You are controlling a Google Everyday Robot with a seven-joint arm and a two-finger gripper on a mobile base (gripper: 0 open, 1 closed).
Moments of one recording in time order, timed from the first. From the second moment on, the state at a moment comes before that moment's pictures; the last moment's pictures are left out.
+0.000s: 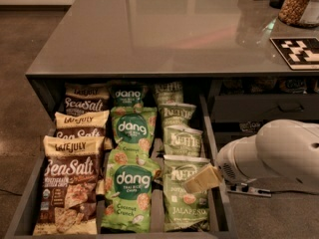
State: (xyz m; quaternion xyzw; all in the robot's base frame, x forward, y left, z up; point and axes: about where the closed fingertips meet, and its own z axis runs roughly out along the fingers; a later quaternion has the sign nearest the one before) arm 0.422 -0.135 0.706 -0.32 0.91 0.11 0.23
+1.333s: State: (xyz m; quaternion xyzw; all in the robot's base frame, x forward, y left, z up) arm 0.399 -0.098 0.654 -0.31 0.92 0.14 0.22
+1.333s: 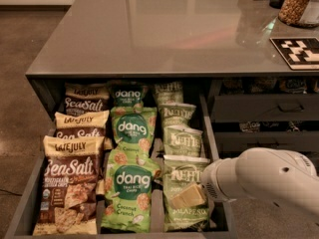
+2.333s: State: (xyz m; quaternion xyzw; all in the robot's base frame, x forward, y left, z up) arm 0.392 -0.097 0.681 -0.31 0.91 0.13 0.24
